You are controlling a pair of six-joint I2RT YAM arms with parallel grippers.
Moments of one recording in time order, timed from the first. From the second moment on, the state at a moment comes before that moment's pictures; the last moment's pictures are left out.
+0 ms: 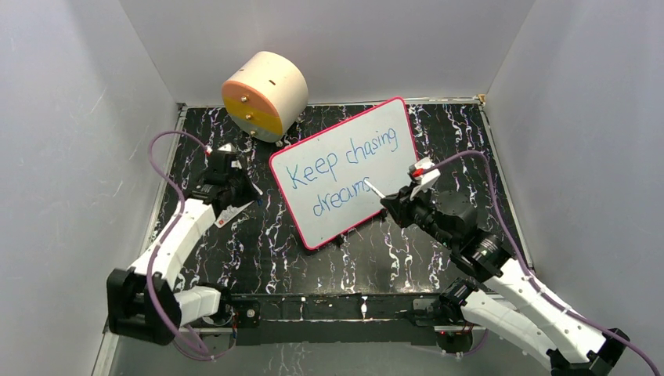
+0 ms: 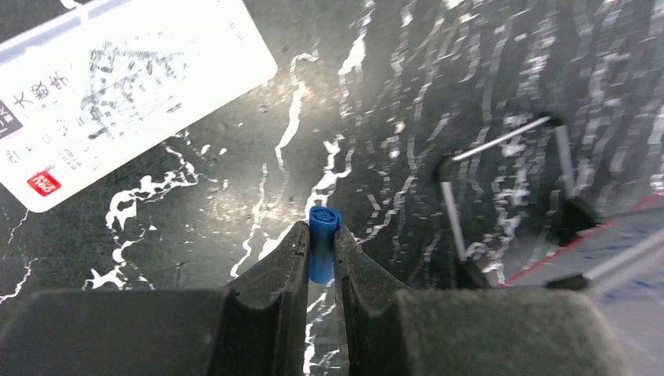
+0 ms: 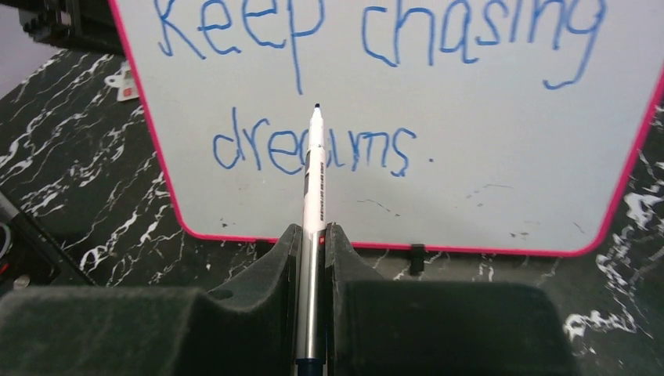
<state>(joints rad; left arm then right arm) -0.21 1.23 0.87 -0.57 -0.01 -0.57 0.77 0.63 0.70 -0.33 0.09 0.18</state>
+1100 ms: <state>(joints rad) -0.21 0.75 0.72 0.02 0.50 -0.82 0.88 0.79 0.42 0.57 -0.16 0.14</state>
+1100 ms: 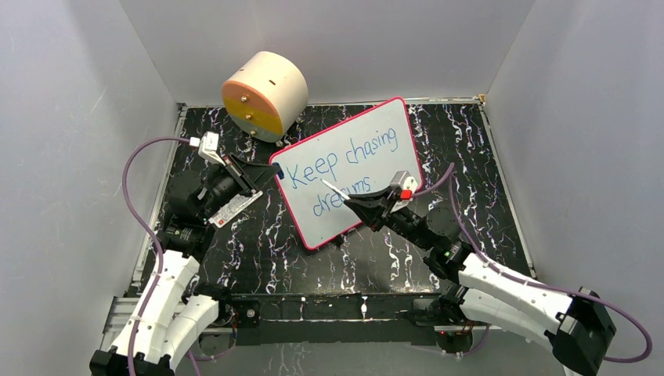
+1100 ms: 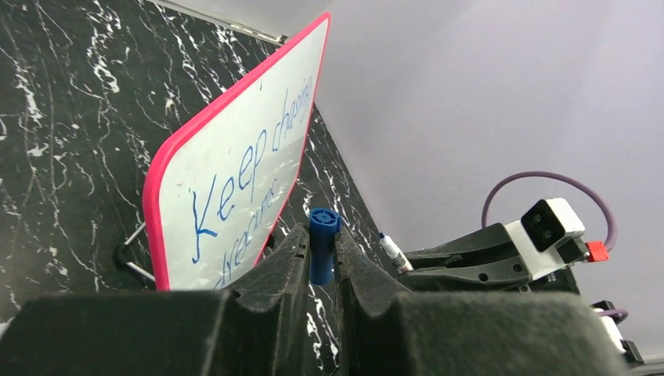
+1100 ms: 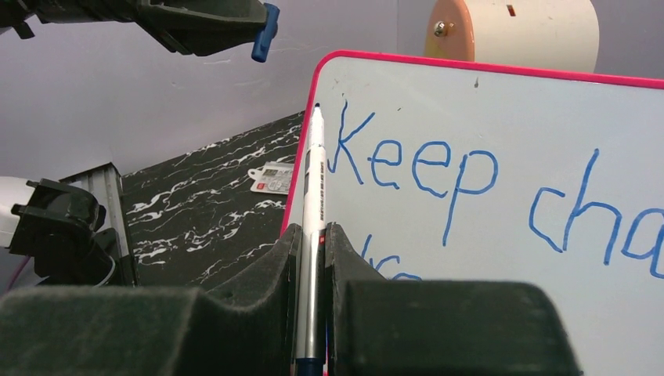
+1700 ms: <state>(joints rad) -0.35 0.84 0.67 0.15 0.41 -0.98 1.02 1.05 0.38 0.92 -0.03 0.06</state>
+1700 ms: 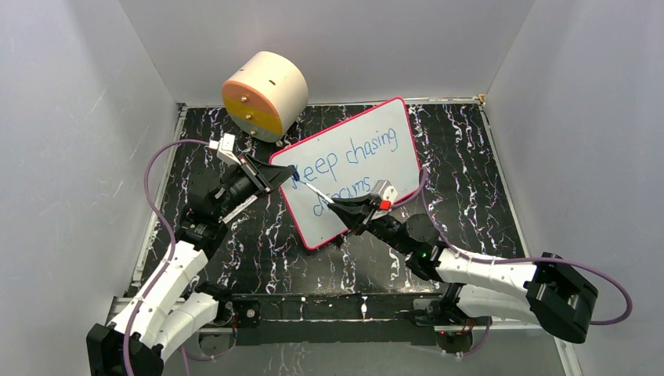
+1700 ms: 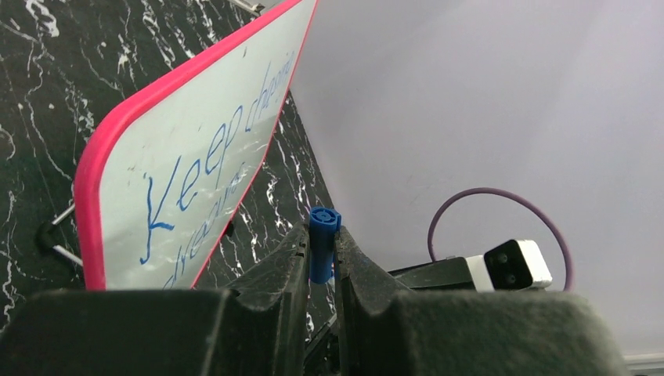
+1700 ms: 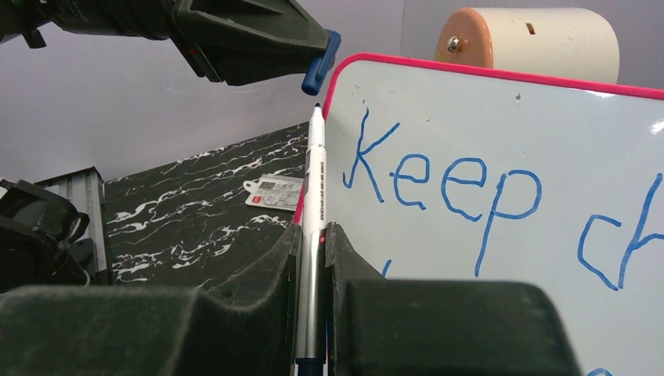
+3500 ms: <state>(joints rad) -0.42 0.86 0.63 0.23 0.35 -1.05 1.06 1.10 0.38 0.98 0.04 0.02</state>
